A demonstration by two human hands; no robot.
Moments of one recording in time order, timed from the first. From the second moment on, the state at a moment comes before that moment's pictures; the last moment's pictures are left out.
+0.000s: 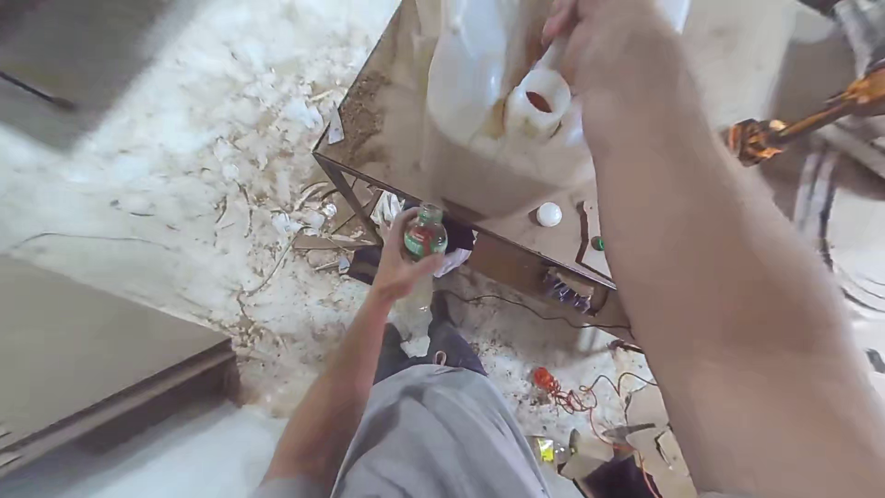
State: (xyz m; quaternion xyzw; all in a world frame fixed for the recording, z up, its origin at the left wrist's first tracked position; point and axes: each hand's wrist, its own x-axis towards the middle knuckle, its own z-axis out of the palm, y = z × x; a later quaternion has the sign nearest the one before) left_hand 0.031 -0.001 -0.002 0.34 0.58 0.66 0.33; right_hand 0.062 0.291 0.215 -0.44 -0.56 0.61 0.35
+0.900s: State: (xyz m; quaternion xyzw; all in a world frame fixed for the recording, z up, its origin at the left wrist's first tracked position) left_hand 0.102 0.035 0.093 0.40 0.68 0.61 0.09; right_hand 0.065 0.247 0.226 -0.46 -0.49 0.65 0.36
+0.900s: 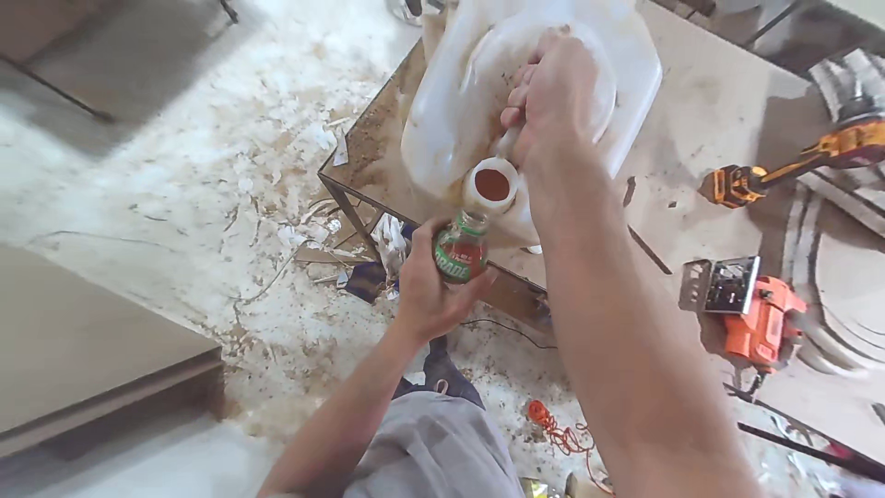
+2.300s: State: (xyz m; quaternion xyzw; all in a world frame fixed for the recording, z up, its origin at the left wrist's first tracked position) left_hand 0.132 0.003 0.057 0.39 0.70 0.59 -0.04; right_hand 0.085 0.185 0.210 -0.38 -0.56 0.60 0.44
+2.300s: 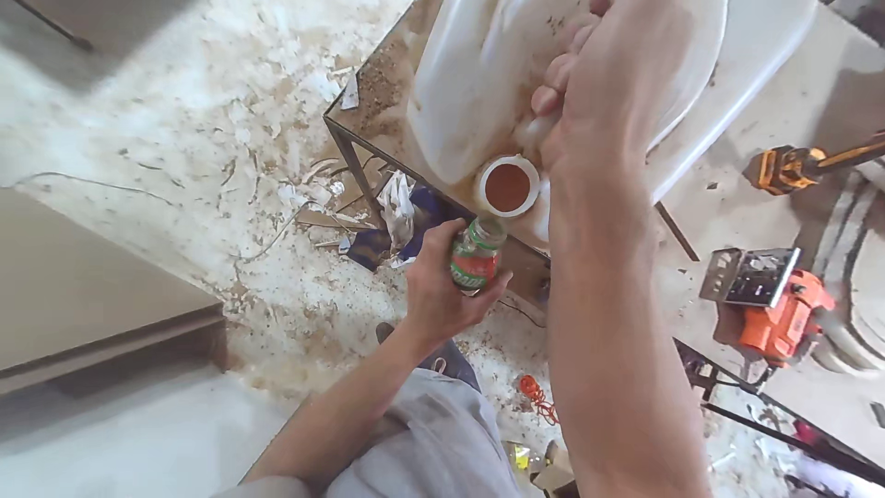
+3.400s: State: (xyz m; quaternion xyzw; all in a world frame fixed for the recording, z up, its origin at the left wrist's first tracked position) left_hand 0.142 -0.004 0.028 0.37 0.68 0.63 -0.06; right_hand 0.095 0.162 0.204 -0.34 -0.58 0.59 0.44
